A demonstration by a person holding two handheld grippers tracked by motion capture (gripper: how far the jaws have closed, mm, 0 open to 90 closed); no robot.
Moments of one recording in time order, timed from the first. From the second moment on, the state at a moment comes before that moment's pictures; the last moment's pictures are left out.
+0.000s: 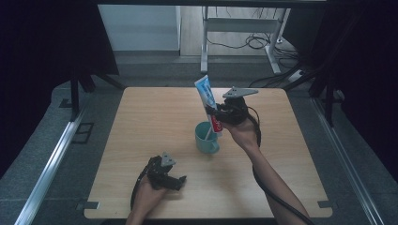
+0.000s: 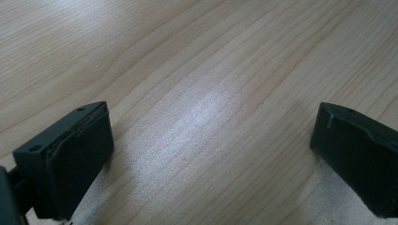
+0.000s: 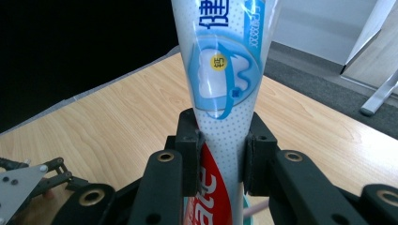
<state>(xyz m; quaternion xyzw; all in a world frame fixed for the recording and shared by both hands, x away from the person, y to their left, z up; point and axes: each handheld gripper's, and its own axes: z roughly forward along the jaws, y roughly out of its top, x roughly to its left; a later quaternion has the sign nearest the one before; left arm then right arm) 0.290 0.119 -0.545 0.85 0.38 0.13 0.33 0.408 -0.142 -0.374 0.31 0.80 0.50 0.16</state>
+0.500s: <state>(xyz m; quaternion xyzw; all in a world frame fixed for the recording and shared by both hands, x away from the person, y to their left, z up) 0.290 0.119 -0.545 0.85 0.38 0.13 0.33 0.413 -0.127 -0.382 0.30 0.79 0.50 0.16</state>
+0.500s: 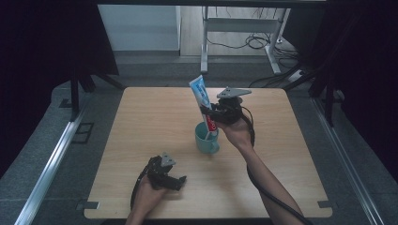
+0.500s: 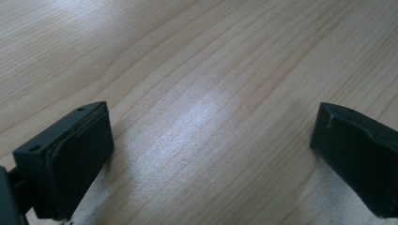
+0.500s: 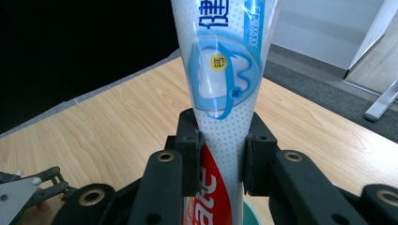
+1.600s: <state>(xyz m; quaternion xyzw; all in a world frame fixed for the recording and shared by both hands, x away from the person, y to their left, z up) 0.290 0.119 -0.545 0.85 0.38 0.13 0.33 0.416 -0.119 -0.426 0.31 0.80 0.49 0.15</state>
